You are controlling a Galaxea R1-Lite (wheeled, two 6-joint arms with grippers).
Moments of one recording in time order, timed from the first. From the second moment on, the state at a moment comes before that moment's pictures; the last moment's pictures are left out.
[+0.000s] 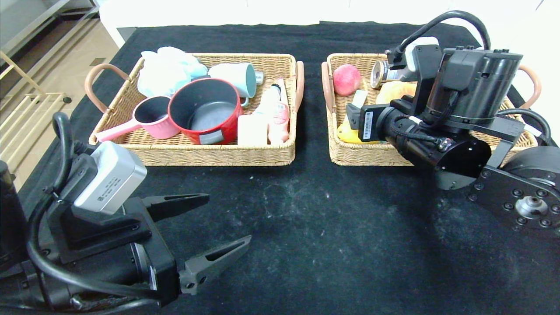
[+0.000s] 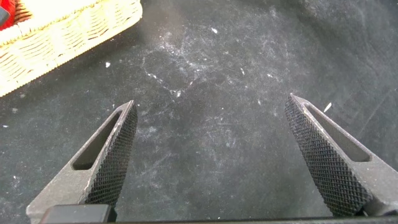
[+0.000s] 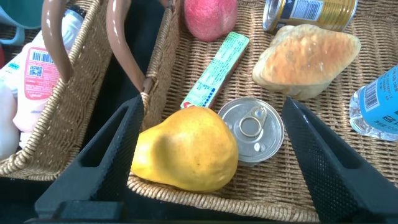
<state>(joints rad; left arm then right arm) -0.59 1.22 -0.58 -0.45 -0.17 0.10 0.65 1.80 -1.26 -0.59 -0.54 -0.05</state>
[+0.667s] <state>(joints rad) -0.59 1.21 -0.58 -0.45 -0.16 0.10 0.70 1.69 -1.13 -0.57 -0.53 -0.09</state>
